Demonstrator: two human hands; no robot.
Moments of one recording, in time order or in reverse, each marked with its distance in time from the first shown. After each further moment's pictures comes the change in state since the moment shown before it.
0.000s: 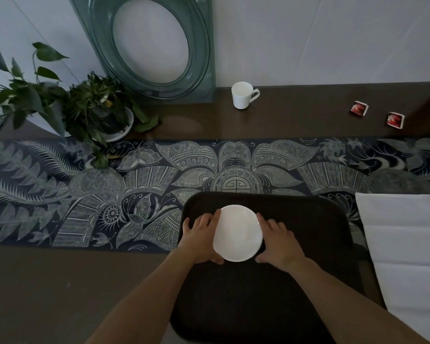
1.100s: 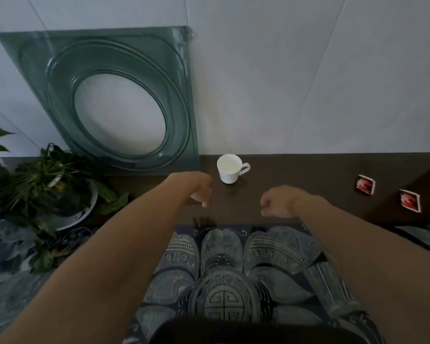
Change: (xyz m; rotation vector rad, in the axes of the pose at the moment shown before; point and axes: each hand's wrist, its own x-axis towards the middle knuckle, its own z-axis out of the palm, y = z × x) left_hand 0.269 0.010 -0.310 0.229 -0.149 -0.034; right_hand 0.235 0.034 -0.293 -0.206 -0.076 0.003
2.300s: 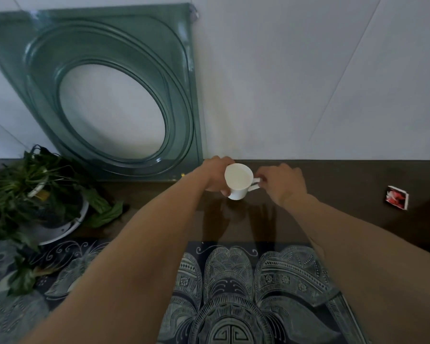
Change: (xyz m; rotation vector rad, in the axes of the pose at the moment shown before) left_hand 0.076 -0.006 -0.012 -0.309 0.344 0.071; right_hand 0.090 -0.010 -0.011 0.054 0.580 0.066
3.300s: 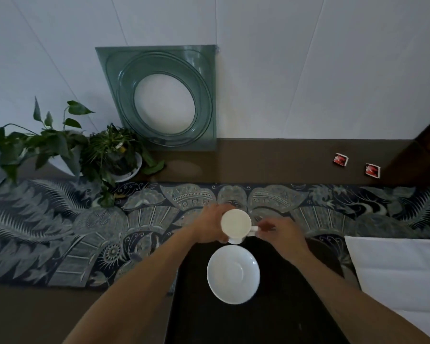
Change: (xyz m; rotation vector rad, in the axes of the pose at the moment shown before) left_hand -0.349 0.033 0.111 -0.258 -0.010 0.122; right_hand -0.371 -0.039 0.001 0.598 -0.048 0.042
